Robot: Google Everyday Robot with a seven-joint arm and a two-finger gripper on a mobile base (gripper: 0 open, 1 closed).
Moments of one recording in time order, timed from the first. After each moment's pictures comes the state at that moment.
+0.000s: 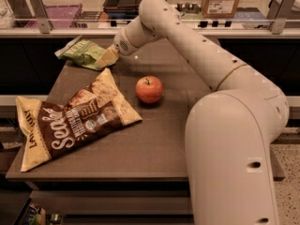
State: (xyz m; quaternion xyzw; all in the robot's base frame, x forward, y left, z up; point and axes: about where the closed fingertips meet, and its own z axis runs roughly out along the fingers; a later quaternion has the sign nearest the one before) arm 0.771 0.147 0.830 -0.51 0.75 0.25 0.34
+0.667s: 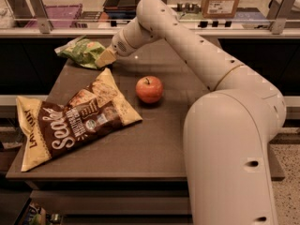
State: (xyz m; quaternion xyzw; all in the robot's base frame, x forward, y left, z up) arm 0.769 0.153 0.824 -0.51 0.75 0.25 0.34
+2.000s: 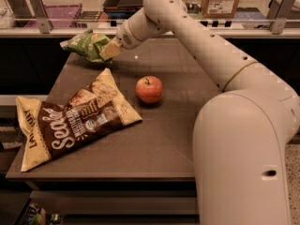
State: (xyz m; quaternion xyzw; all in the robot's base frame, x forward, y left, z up) arm 0.766 0.134 0.858 -0.51 0.74 0.24 0.36
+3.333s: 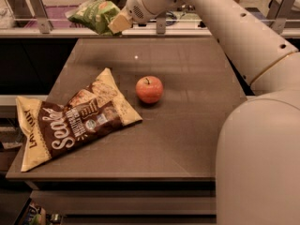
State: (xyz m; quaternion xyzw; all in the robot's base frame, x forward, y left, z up) arm 0.762 0.089 0.958 -0.51 0.72 0.17 0.43
